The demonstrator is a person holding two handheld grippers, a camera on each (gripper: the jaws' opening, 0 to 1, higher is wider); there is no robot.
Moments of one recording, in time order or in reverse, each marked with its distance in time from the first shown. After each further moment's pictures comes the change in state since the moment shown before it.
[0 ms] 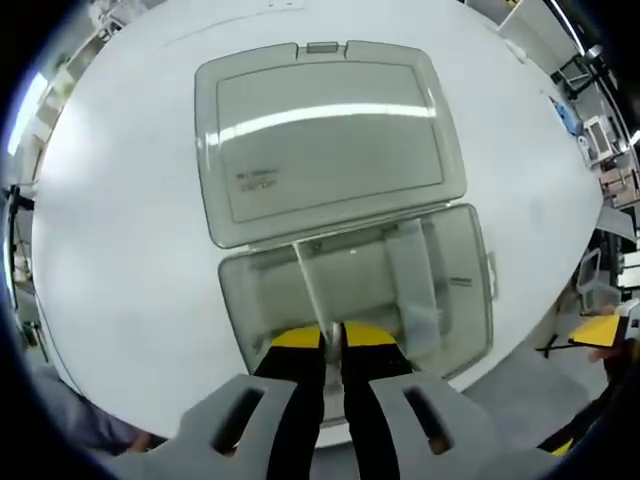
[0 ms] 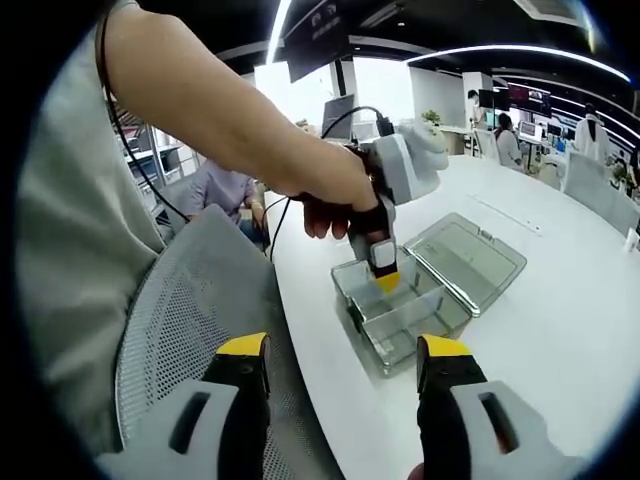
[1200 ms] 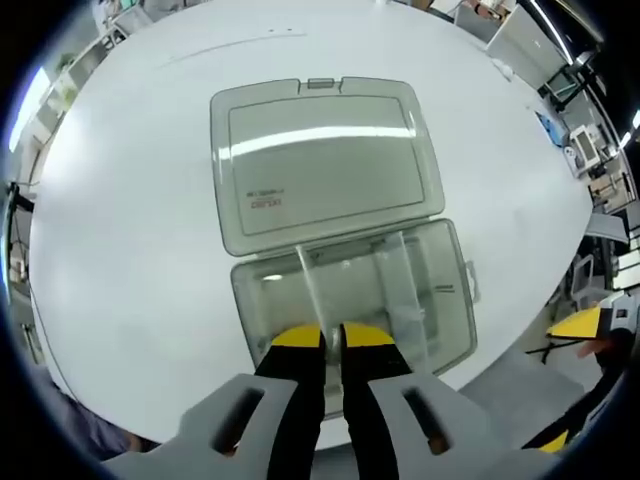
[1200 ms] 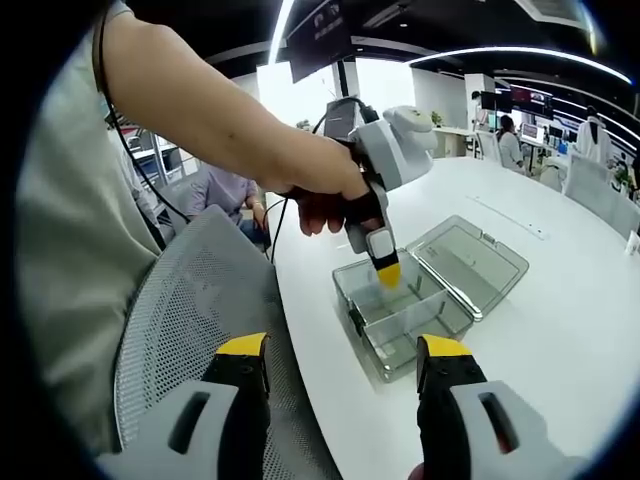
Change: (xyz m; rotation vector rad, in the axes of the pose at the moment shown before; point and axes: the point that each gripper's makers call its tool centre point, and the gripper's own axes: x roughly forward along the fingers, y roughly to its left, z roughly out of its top) left arm -0.015 -0.005 0.012 0.002 -0.089 -0.030; right arm 0.002 -0.001 0.001 -0.009 -0.005 0.007
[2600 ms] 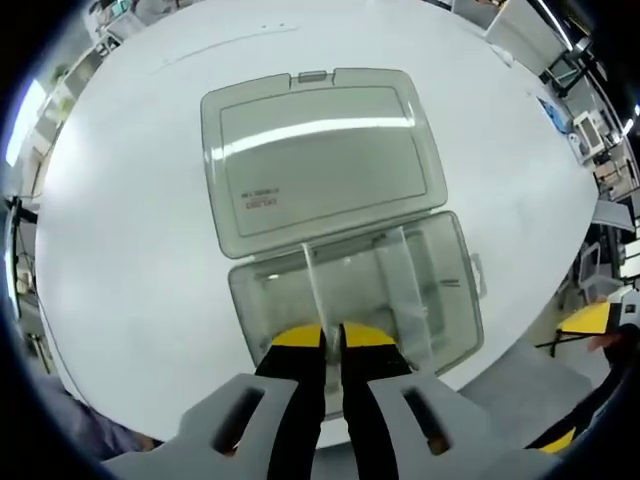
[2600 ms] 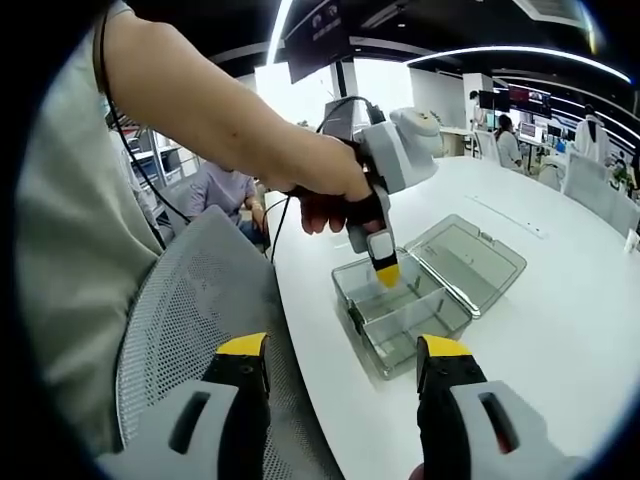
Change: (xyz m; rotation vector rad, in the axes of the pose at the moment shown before) left arm 0.004 0.001 -0.003 0.047 0.040 0.036; right arm -0.003 -0.001 -0.001 0.009 -0.001 -0.006
